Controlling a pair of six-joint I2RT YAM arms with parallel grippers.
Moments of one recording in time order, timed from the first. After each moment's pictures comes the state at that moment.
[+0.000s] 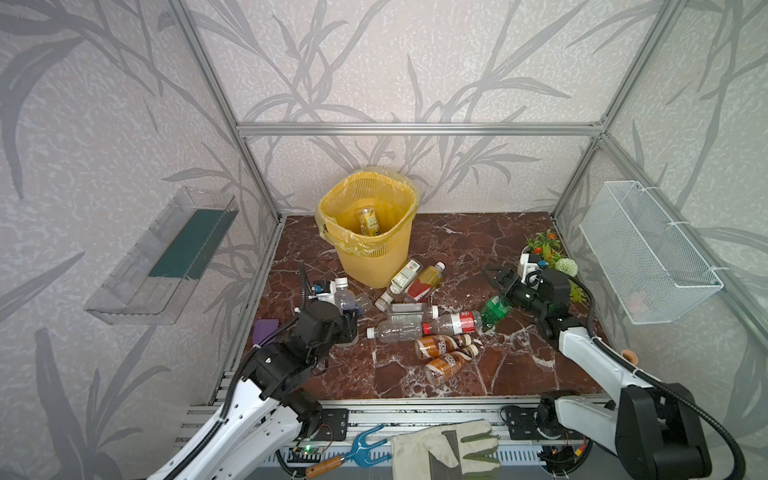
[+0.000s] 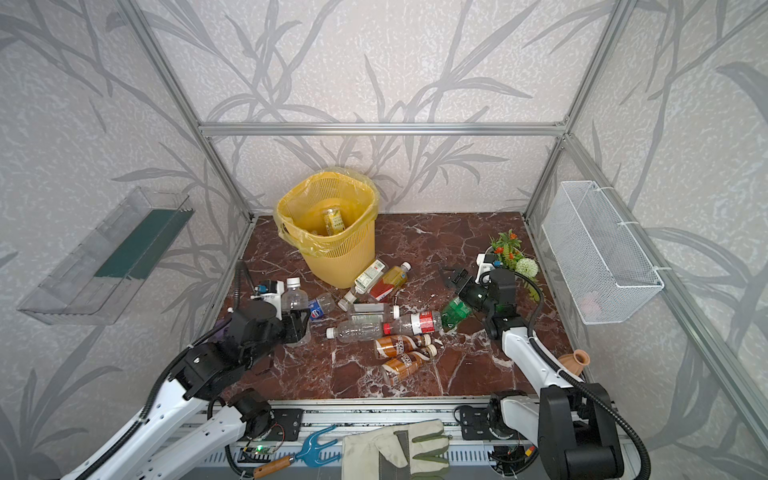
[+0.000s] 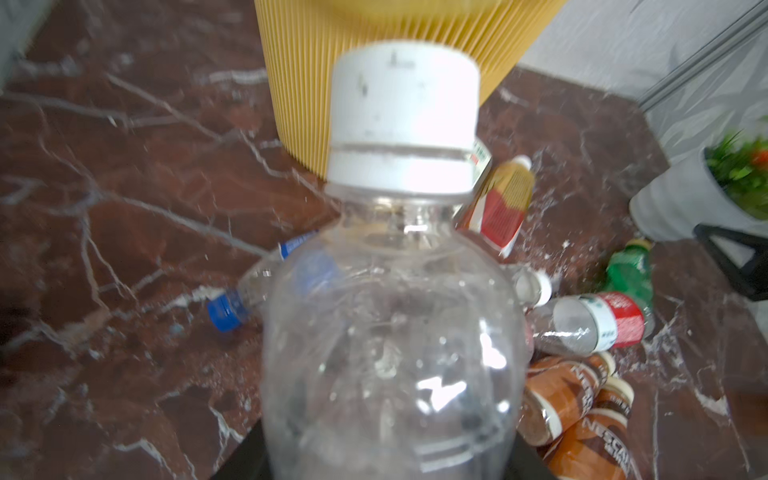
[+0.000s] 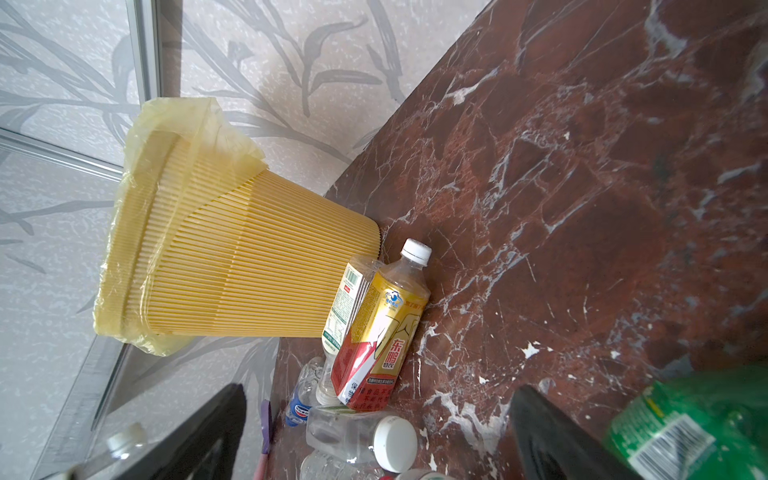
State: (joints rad) left arm -0.61 0.60 0.76 -0.75 -0.31 -0.56; right arm 0.07 1.13 0.50 0.26 -0.53 0.86
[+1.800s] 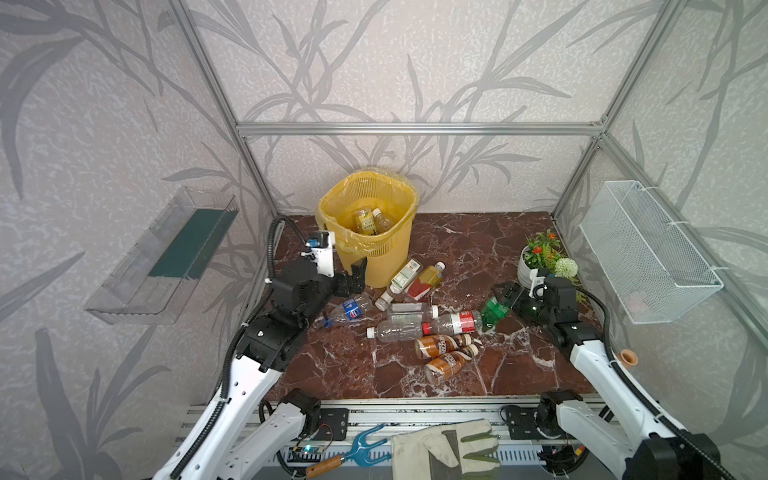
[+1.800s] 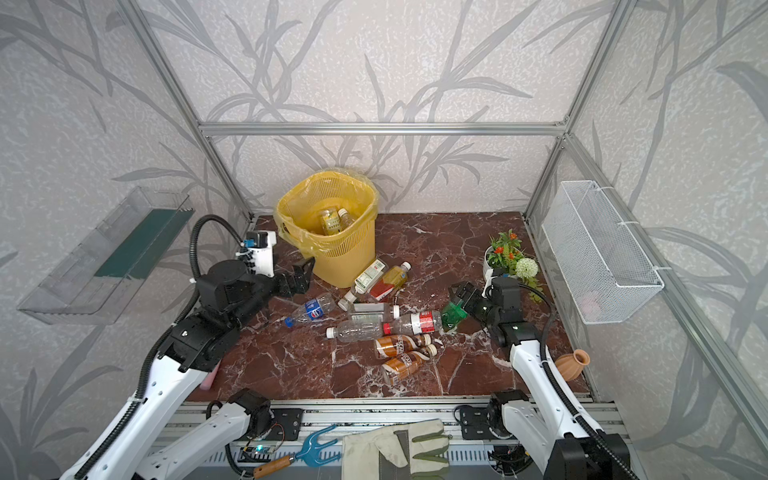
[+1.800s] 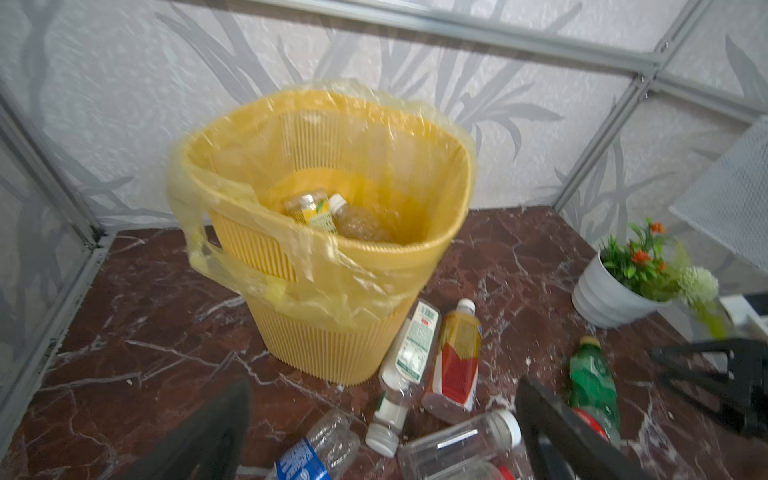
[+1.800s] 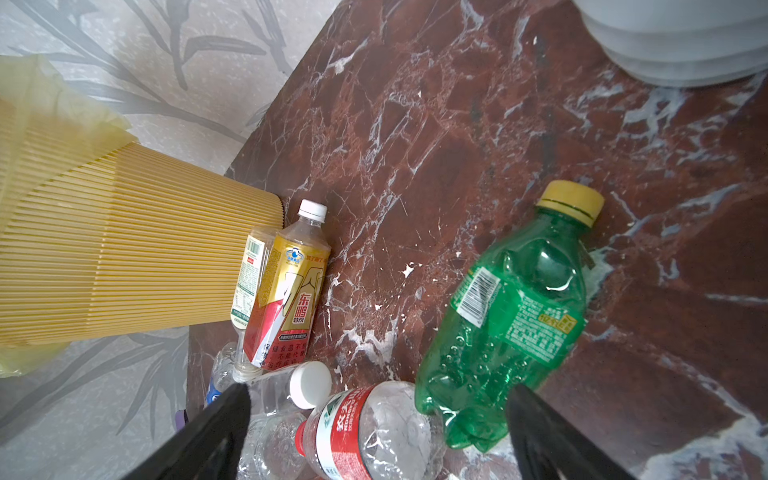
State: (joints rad) left arm -0.46 0.80 0.96 -0.47 -0.09 -0.19; right arm 0.08 0.94 0.54 -0.25 -0.33 0.76
